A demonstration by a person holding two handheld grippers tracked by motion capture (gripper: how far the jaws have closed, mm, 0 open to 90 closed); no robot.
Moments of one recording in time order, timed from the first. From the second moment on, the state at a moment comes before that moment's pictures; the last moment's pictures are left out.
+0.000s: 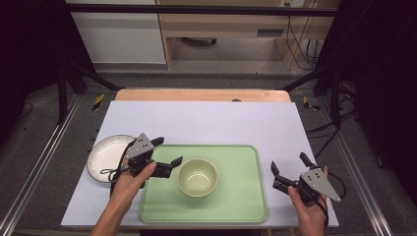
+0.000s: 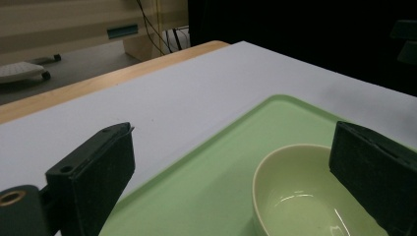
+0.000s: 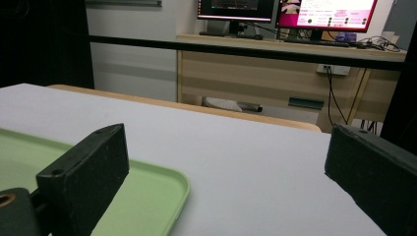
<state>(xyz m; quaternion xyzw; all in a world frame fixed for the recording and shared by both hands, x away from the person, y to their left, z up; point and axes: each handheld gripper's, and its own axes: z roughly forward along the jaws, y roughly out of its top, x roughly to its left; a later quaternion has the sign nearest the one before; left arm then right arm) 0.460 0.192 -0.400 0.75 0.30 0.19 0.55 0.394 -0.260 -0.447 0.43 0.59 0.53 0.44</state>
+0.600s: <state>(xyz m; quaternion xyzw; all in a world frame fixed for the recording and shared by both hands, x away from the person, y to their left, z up) 0.445 0.237 -0.405 0.73 0.30 0.21 0.58 0.394 -0.259 -0.448 0.42 0.59 0.53 0.43</state>
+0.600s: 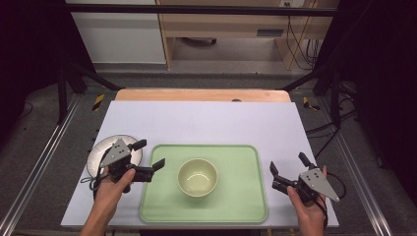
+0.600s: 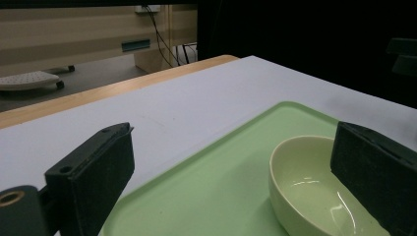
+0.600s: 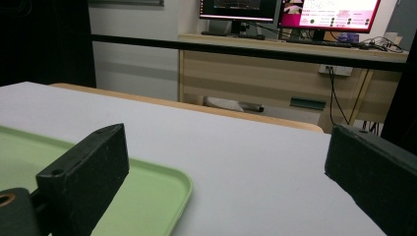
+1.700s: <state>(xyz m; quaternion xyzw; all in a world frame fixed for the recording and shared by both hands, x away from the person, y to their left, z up) 0.436 0.334 -0.407 0.68 0.35 0.27 0.59 0.394 -0.259 -0.448 0.43 0.59 0.53 0.44</state>
